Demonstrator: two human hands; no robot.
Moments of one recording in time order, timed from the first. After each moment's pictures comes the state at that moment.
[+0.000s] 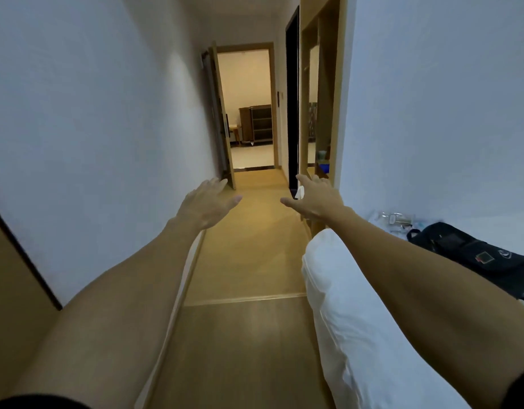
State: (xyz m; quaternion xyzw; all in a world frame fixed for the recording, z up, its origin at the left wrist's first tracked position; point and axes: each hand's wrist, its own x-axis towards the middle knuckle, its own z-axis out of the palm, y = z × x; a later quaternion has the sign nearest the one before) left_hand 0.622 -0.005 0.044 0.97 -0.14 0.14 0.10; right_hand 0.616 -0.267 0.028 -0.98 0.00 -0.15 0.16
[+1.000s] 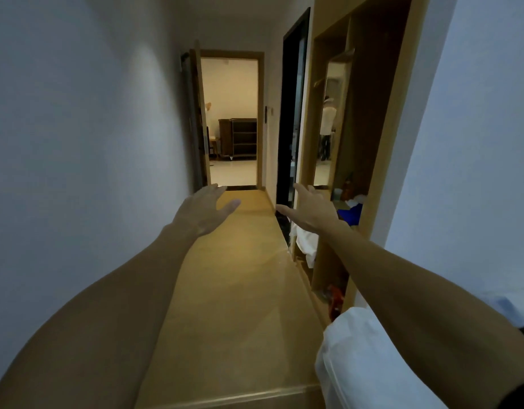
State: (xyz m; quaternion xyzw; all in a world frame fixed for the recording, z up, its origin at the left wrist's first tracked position) left_hand 1.195 0.023 0.050 0.95 -0.20 0.15 0.18; right_hand 1.163 -0.232 0.046 -0.97 0.05 -0.17 0.14
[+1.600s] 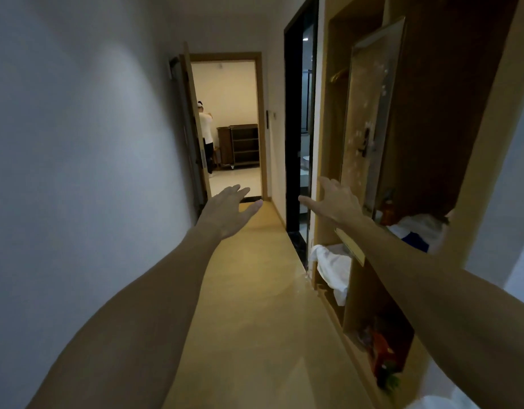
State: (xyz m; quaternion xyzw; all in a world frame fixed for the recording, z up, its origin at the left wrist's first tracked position) left_hand 1.549 -0.041 0.053 0.94 -0.25 0.16 0.15; right_hand 1.510 -0.296 0.048 -0.95 0.10 -0.22 0.18
